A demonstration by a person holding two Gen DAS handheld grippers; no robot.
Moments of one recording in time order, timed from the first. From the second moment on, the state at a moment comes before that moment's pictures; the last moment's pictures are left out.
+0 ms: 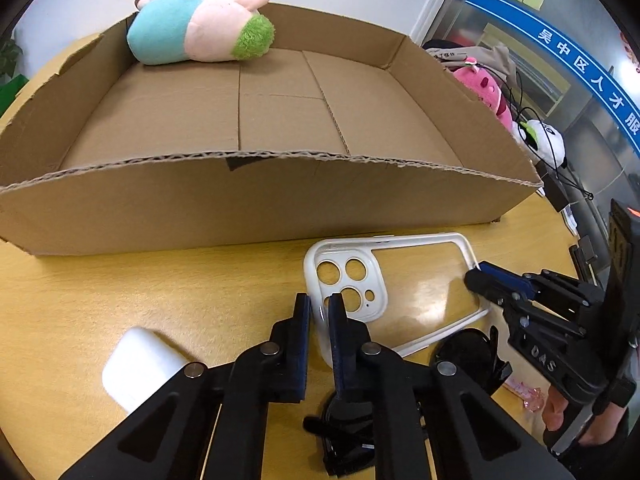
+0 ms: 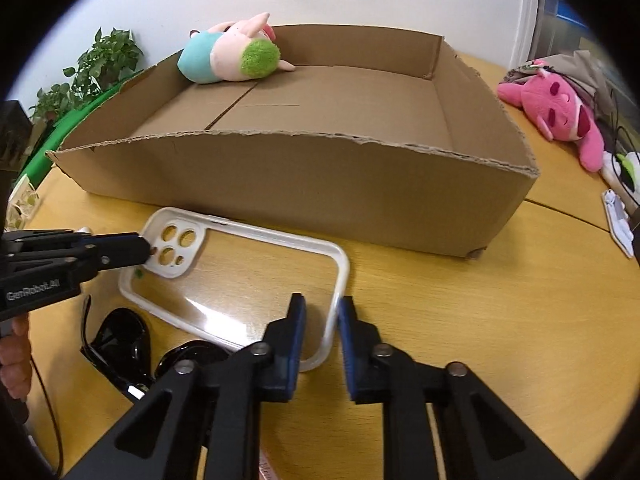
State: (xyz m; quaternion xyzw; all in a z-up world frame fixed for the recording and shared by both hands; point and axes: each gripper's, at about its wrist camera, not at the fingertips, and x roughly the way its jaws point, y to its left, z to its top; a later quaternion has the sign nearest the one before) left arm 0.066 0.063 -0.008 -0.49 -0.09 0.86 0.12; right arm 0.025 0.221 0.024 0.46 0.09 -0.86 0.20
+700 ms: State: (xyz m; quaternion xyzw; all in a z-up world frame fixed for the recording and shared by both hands) left arm 0.080 0.038 0.141 -0.36 -0.07 0.92 0.12; right arm 0.036 0.219 0.165 0.30 0.05 -0.92 0.23
